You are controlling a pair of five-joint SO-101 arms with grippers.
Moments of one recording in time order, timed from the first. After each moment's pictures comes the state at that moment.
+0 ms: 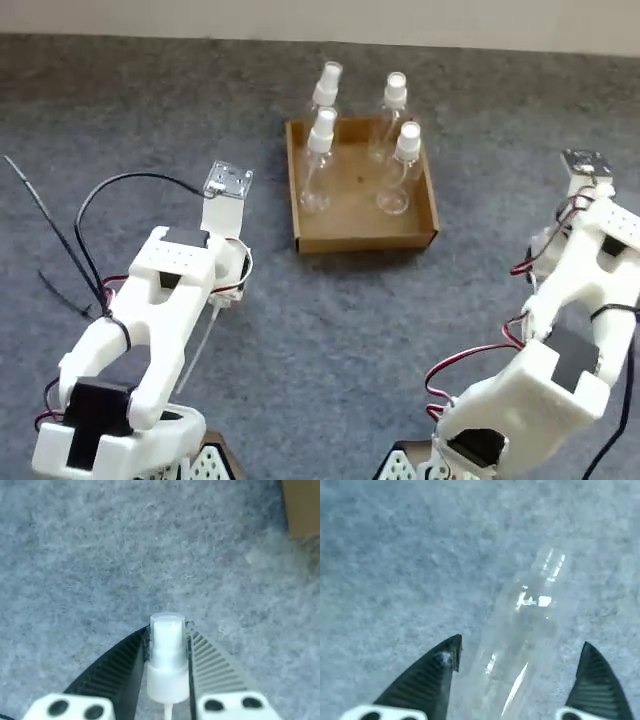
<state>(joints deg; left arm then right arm) 3.2 -11.9 45.4 51.2 3.3 30.3 11.5 2.3 74.8 32.1</state>
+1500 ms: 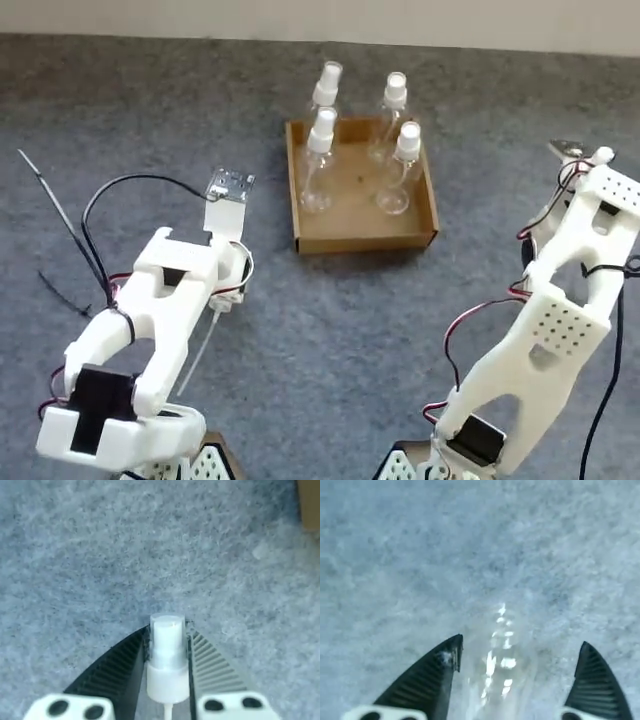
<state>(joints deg) 3.2 -8.1 45.3 49.5 3.3 29.1 43.1 -41.4 100.0 35.9</state>
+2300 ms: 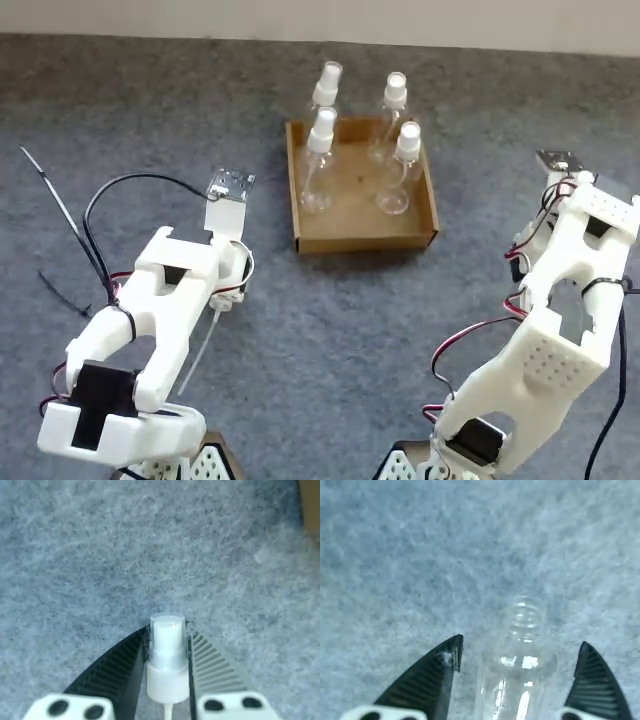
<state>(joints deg) 3.2 -7.1 44.9 48.9 3.3 28.2 26.0 -9.2 78.3 34.3</state>
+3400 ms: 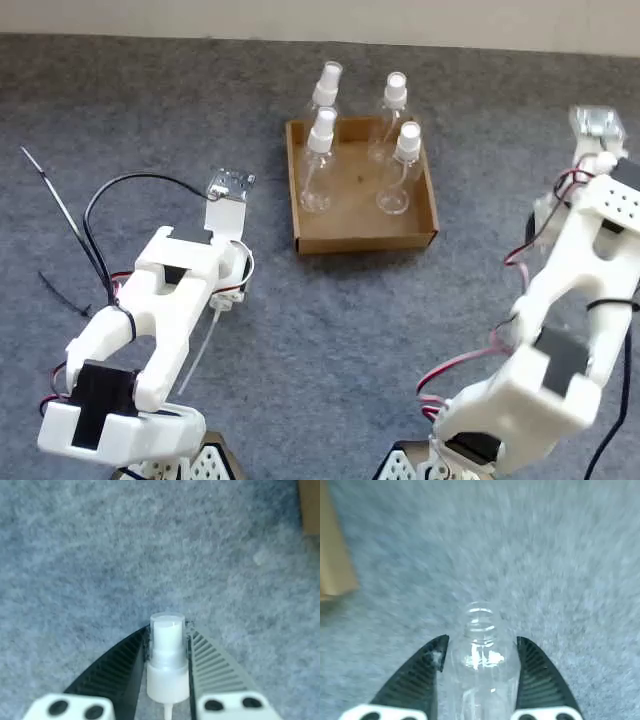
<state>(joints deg) 3.2 -7.1 44.5 48.9 3.3 25.1 4.0 -8.0 81.3 27.0</state>
